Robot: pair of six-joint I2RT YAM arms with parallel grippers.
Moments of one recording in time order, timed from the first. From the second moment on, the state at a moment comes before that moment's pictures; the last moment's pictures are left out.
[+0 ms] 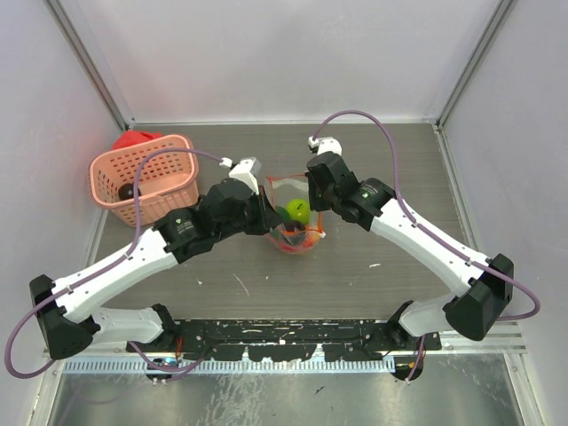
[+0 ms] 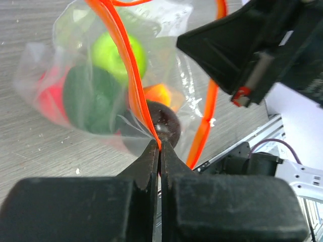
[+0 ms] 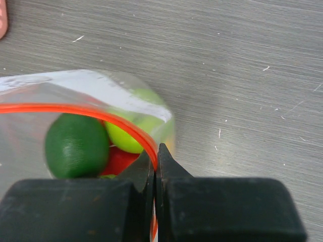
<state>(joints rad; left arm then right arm) -0.94 1.19 1.16 -0.50 -0.17 -0.77 0.75 1.37 1.32 -0.68 0.33 0.42</state>
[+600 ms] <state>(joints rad) -0.82 1.22 1.22 -0.62 -0.04 -0.75 0.68 1.42 1.32 -0.73 0.38 0.39</state>
